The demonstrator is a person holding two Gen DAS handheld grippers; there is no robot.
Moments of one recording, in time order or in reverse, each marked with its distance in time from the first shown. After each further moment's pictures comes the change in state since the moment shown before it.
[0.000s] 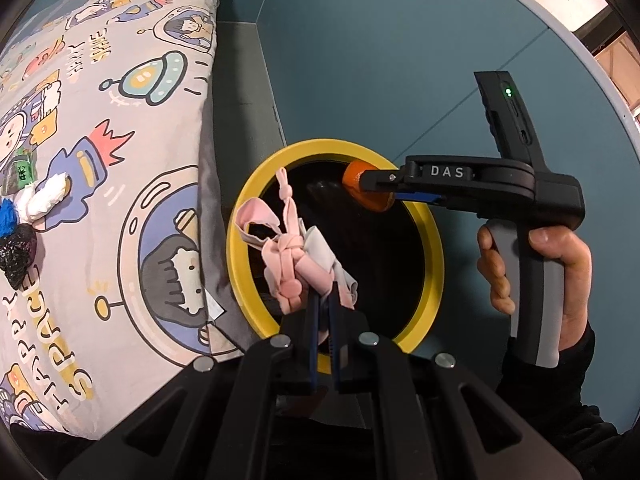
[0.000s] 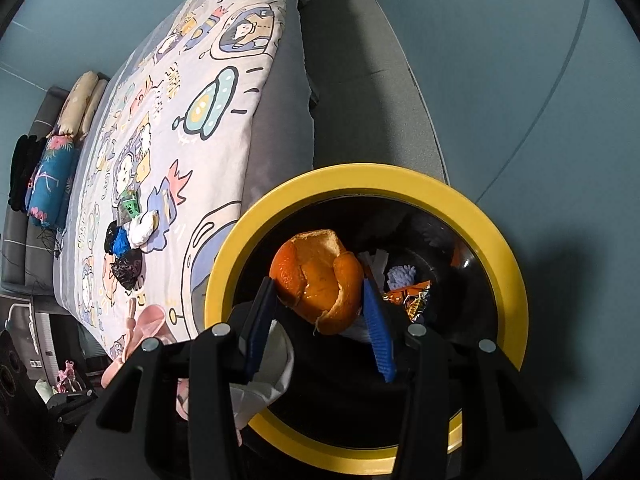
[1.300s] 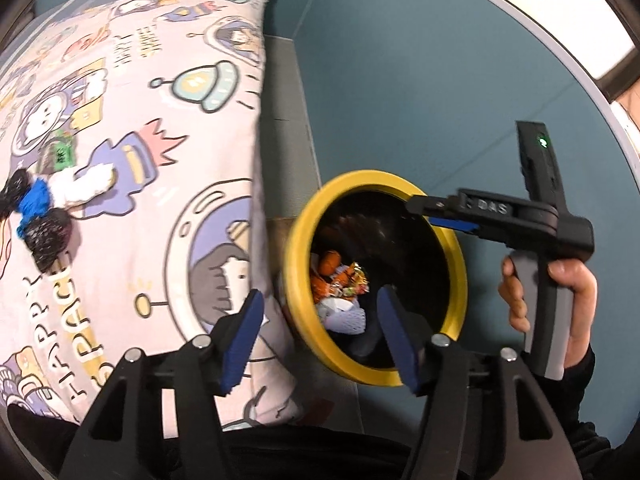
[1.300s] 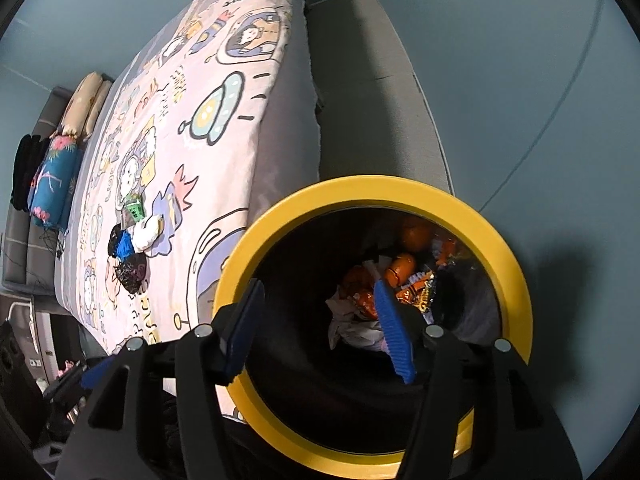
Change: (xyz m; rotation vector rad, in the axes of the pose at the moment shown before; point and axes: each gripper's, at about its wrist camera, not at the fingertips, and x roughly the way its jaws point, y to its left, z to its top) left arm -0.033 0.047 0.001 -0.112 -0.082 0.049; right arm -0.003 0.019 0.006 -0.034 -0.023 0.010
